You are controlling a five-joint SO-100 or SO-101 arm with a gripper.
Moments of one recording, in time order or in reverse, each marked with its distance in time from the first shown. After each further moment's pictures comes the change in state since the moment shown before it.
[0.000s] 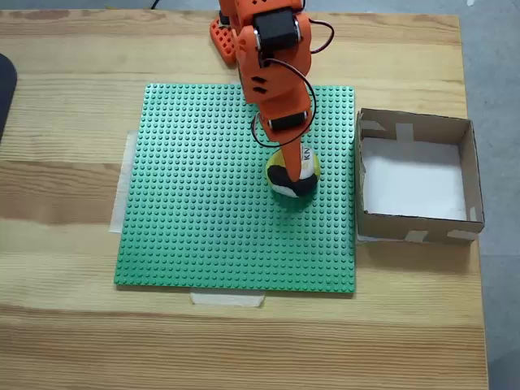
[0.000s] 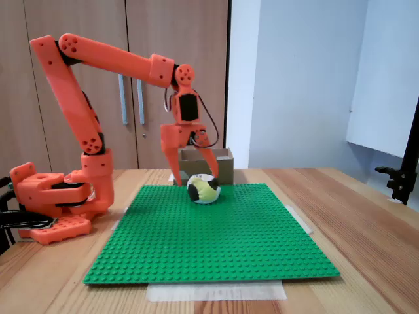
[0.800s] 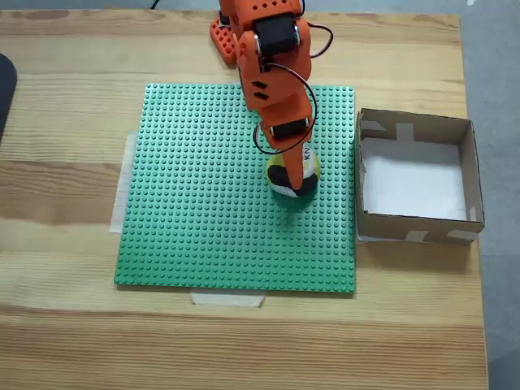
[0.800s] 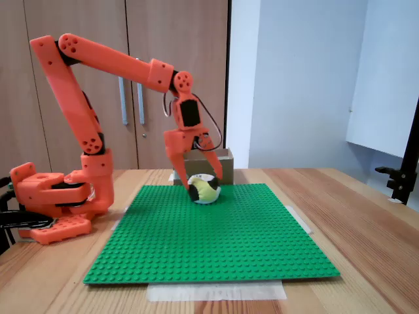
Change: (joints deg) arm 0.0 0.0 3.5 -8.2 -0.3
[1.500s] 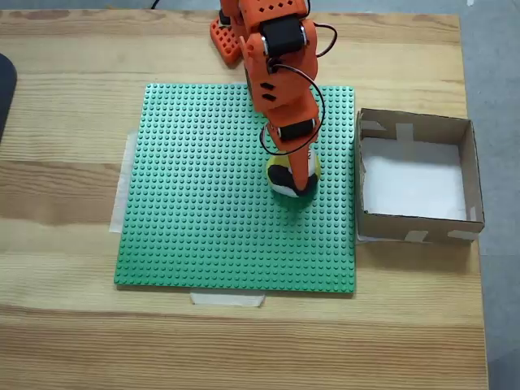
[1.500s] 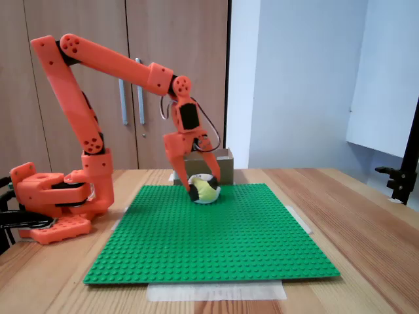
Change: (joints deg) arm -2.3 0.0 2.2 -3.6 0.1
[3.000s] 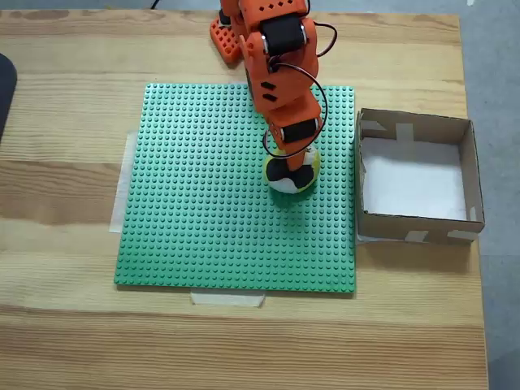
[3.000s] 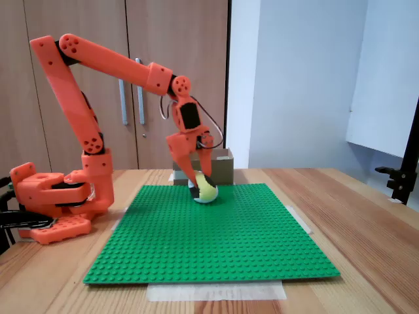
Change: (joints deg) arm -0.2 0.2 0.0 -2.2 -1.9
